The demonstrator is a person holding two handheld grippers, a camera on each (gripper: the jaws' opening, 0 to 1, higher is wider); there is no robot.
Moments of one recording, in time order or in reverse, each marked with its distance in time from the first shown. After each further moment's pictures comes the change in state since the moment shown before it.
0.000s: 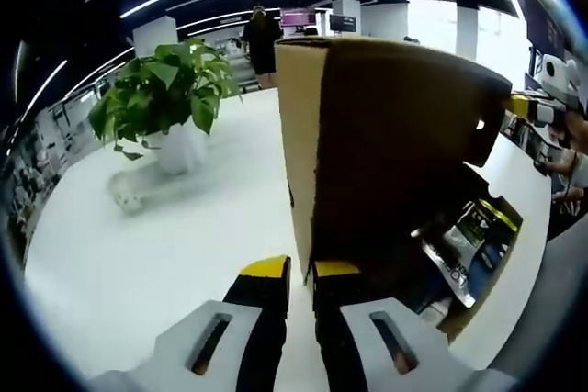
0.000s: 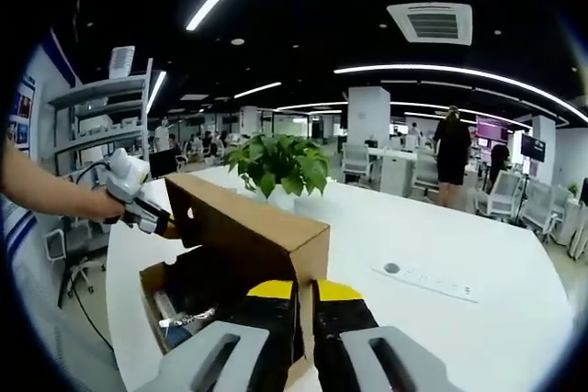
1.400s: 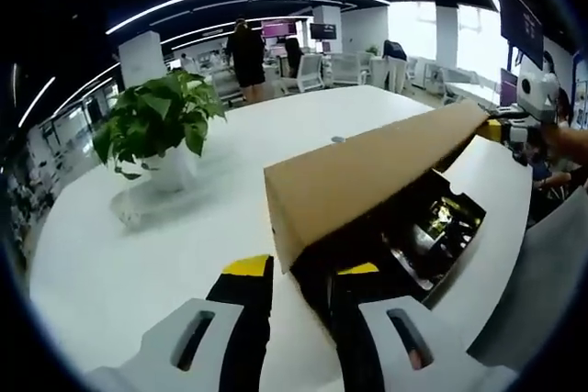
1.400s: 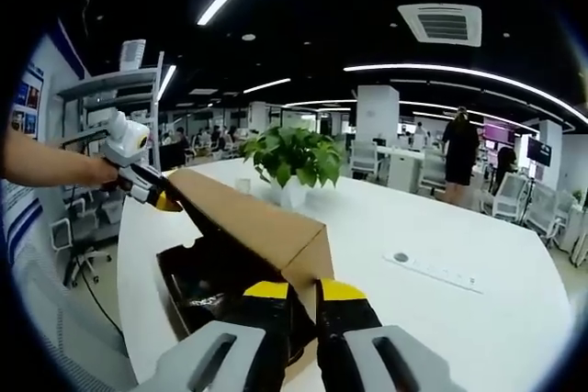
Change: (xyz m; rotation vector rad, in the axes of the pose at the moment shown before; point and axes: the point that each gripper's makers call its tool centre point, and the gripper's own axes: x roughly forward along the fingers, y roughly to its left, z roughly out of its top) left arm -0.048 -0.026 0.008 0.063 -0.026 -0.052; right arm -0.024 0.024 -0.021 -0.028 0.017 0.030
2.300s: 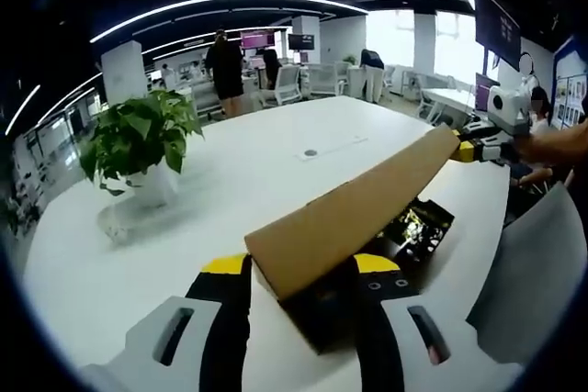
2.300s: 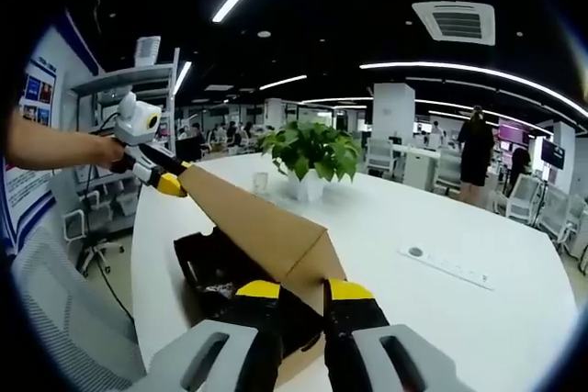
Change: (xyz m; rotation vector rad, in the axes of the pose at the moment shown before) left arm -0.029 -0.028 0.018 0.041 -0.063 -0.087; right arm -0.007 0.016 -0.014 -0.016 0.011 0.067
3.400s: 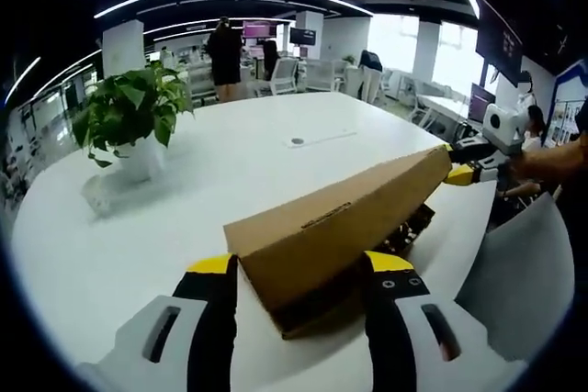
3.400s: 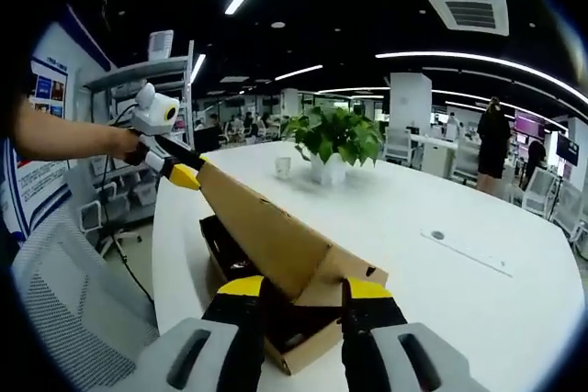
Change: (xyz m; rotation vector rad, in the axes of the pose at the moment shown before) left arm -0.006 -0.024 -0.024 -0.092 0.029 -0.076; right arm -0.010 0.031 -0.028 -0.013 0.047 0.097
